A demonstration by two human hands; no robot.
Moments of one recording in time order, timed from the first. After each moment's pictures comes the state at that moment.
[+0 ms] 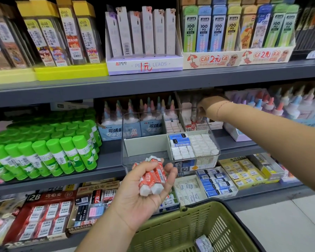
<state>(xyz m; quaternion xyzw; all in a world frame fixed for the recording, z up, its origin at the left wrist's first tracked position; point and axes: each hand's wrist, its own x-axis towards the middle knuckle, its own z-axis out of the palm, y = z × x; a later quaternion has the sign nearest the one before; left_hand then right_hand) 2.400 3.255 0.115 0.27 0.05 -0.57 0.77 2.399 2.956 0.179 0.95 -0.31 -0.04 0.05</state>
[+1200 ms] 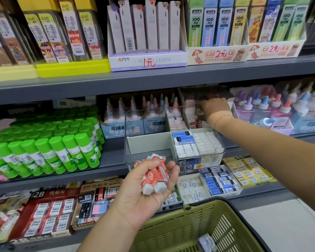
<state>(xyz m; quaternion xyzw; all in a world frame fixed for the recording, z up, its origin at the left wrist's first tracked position) 2.404 3.256 0.114 0.28 0.06 -0.56 0.78 2.414 2.938 0.127 0.92 -0.31 0.11 0.20</state>
